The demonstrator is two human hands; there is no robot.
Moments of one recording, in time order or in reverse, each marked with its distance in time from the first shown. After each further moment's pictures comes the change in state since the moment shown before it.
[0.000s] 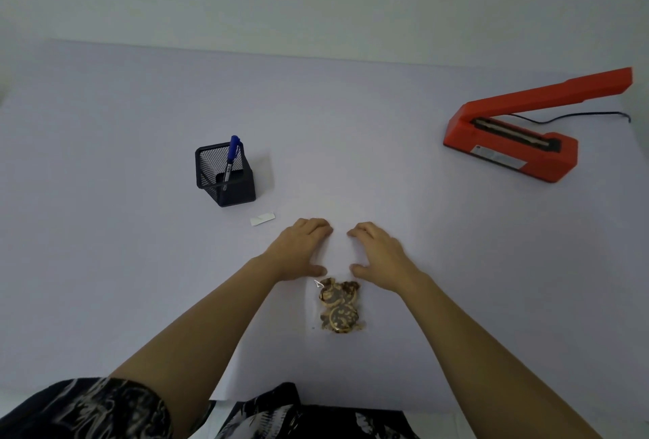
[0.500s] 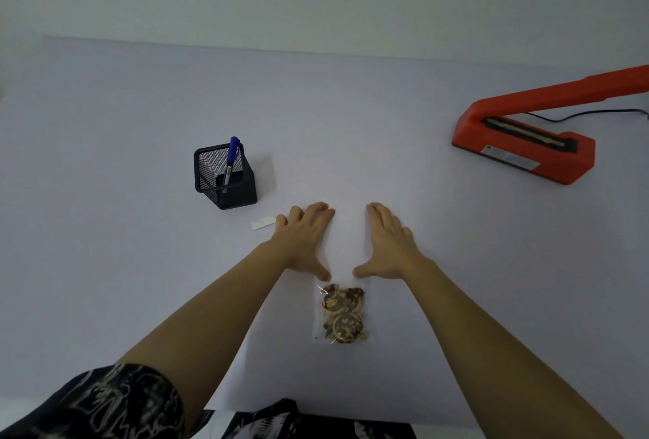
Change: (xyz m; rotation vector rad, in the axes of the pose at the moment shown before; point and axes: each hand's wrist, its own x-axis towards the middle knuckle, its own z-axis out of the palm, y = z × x) left_hand 0.023 -0.004 -0.013 0.157 -0.087 -0.136; right_hand 0.023 0.004 -0.017 -0.087 -0.079 0.153
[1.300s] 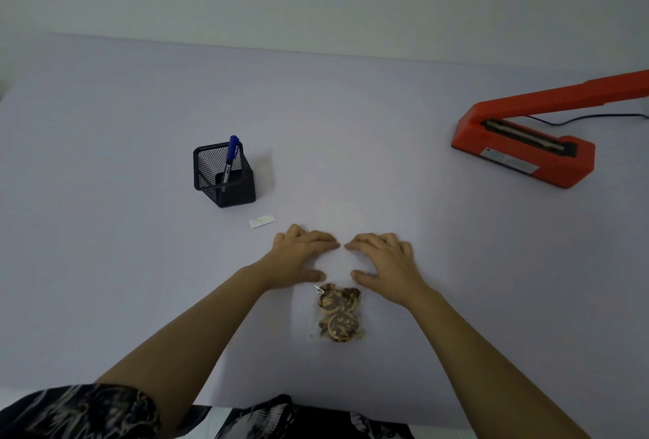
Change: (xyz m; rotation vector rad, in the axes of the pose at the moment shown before) left_hand -0.023 -0.002 0.020 -0.237 0.033 0.161; right_hand -0.027 0.009 0.021 0.052 0.149 -0.187
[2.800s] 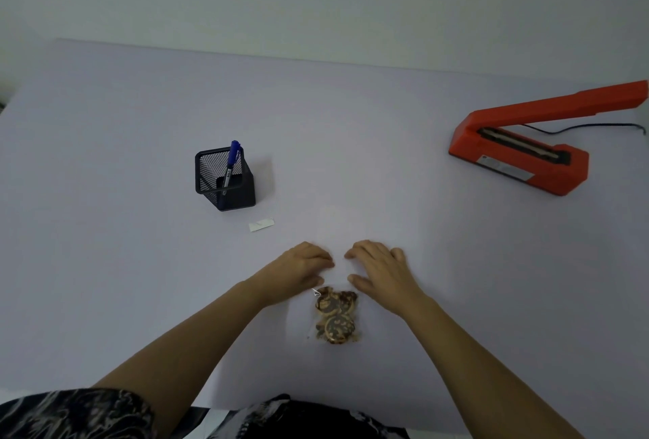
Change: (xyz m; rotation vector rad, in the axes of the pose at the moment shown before) left_hand -0.010 0.005 0.011 0.031 0.106 0.164; right_hand -0.006 -0.002 0.002 -0.088 0.021 -0.081
